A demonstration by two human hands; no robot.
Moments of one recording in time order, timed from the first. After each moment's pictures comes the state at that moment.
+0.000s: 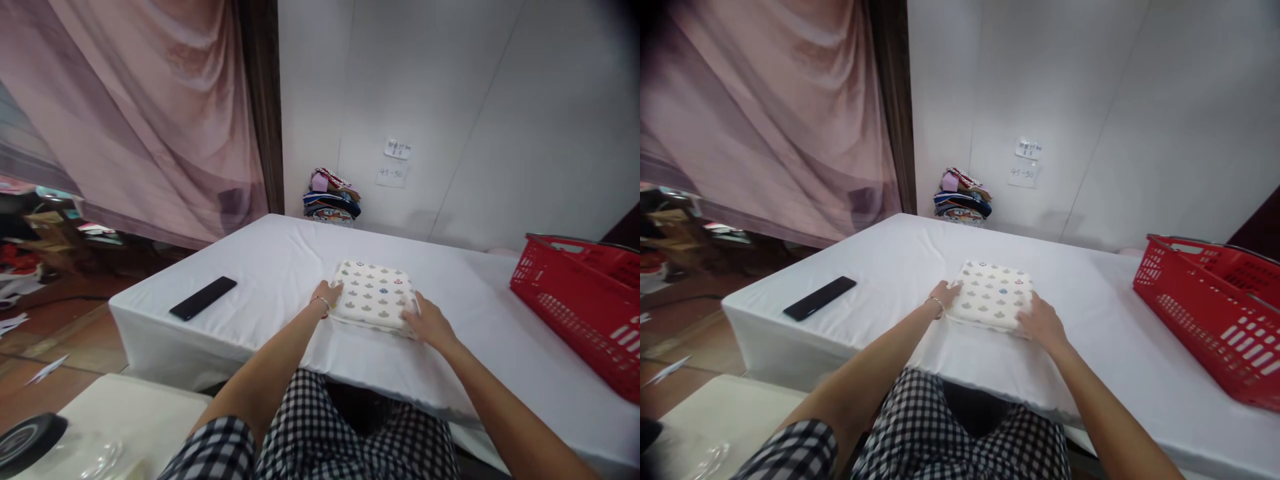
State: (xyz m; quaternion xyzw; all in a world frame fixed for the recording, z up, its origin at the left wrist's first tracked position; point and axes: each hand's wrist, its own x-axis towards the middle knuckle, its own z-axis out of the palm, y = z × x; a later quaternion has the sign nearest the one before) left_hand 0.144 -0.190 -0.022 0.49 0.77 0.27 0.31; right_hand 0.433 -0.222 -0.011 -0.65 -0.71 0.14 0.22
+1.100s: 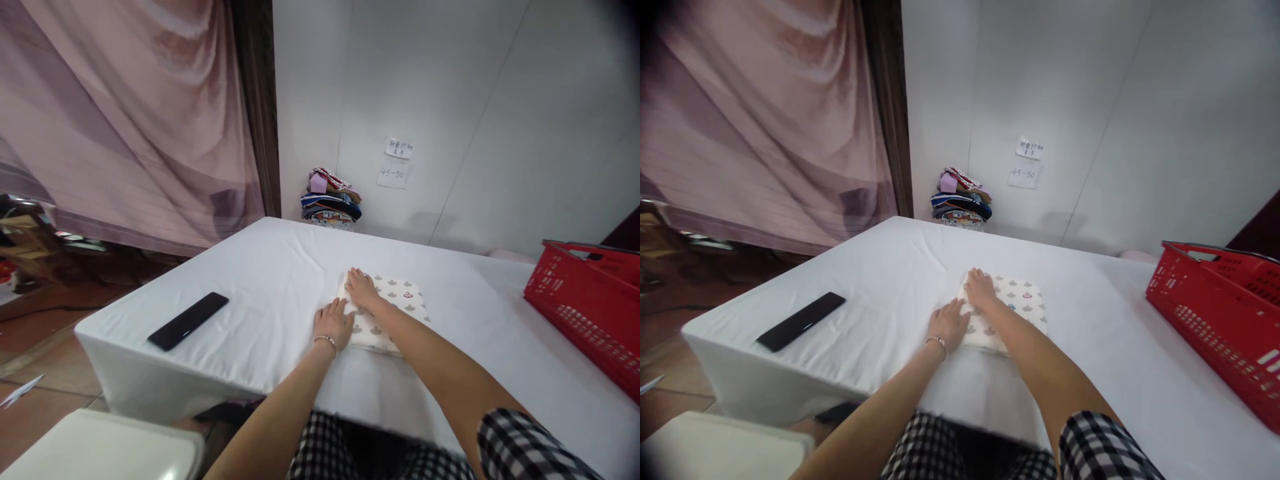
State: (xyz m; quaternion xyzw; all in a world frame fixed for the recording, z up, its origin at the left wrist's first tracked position) left_hand 0.156 -0.214 -0.047 0.68 0.71 0.19 0.08; right_hand 0.251 -0.106 -0.014 -0.53 -0.85 0.05 0.06
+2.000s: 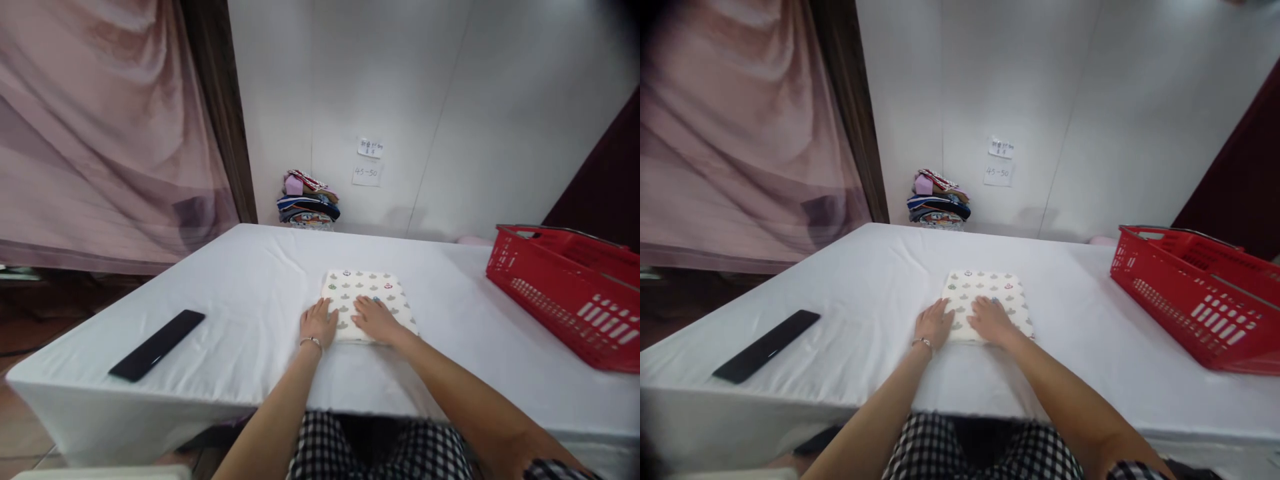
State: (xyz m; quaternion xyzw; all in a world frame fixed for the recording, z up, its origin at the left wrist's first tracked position) left_hand 0.147 -0.207 -0.053 0.67 0.70 0.23 0.12; right_hand 0.329 -0.196 -0.010 -0.51 -0.85 0.09 0.07
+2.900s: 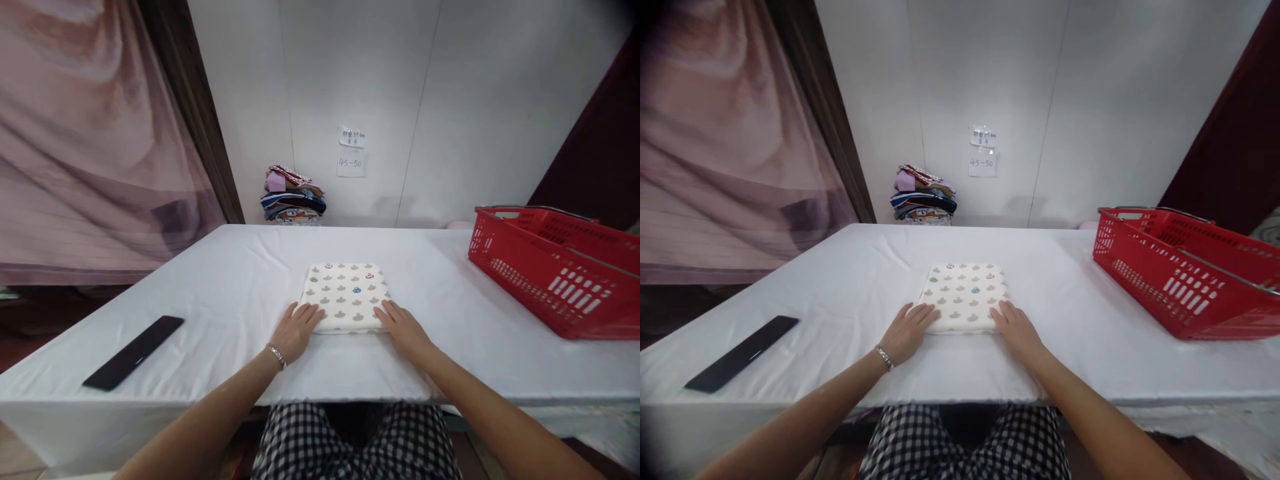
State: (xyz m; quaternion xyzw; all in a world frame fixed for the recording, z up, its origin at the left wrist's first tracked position) left_hand 0.126 -0.241 -0.033 0.87 0.46 0.12 -0.08; right_hand 0.444 -0.245 -0.053 -0.52 -0.85 -0.05 0.10
